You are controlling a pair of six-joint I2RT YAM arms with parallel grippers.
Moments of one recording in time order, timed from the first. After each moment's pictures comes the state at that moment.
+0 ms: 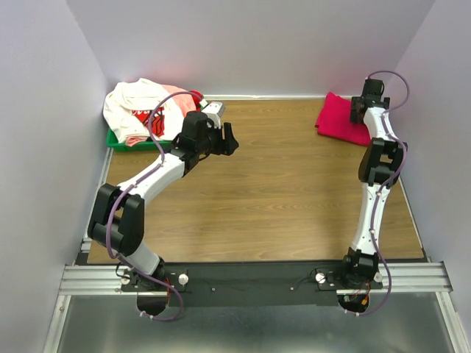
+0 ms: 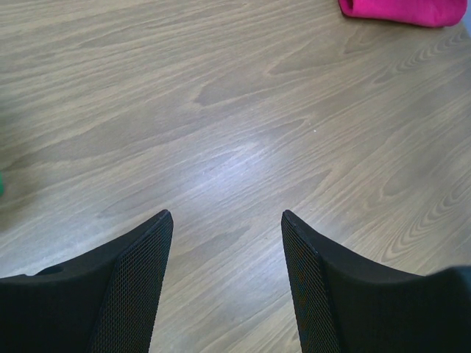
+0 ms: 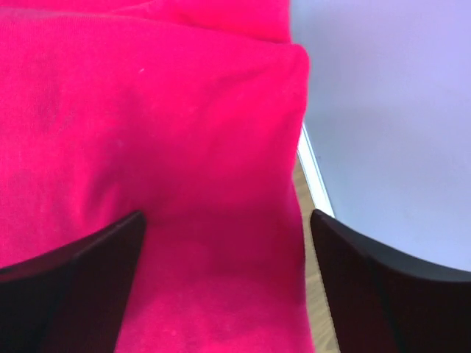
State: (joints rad) left arm -0.42 1.59 1.12 0.02 0.25 -0.28; right arm -0.20 2.58 2.31 -0.50 0.36 -0.12
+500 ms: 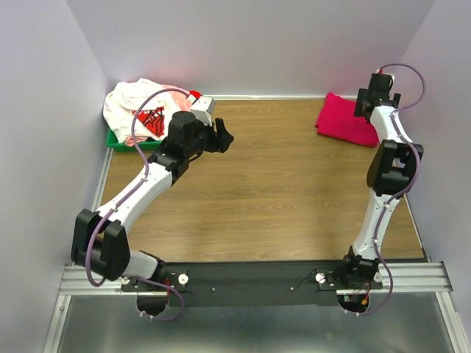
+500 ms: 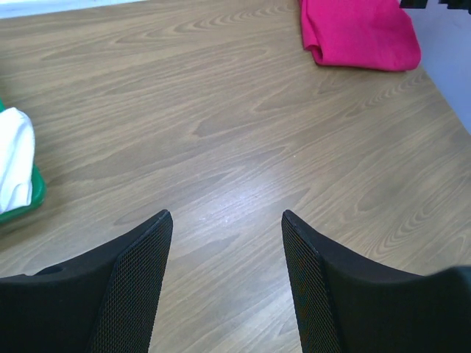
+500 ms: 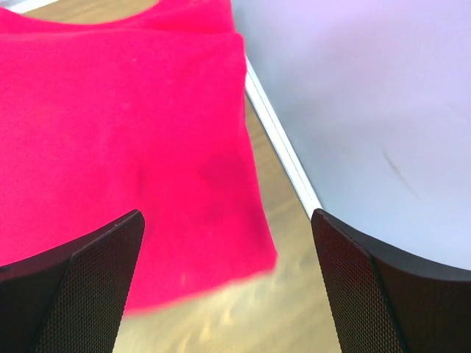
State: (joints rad) left arm -0.42 1.40 1.08 0.00 0.21 -0.28; right arm -0.18 2.28 2.00 -0.42 0.40 -0.02
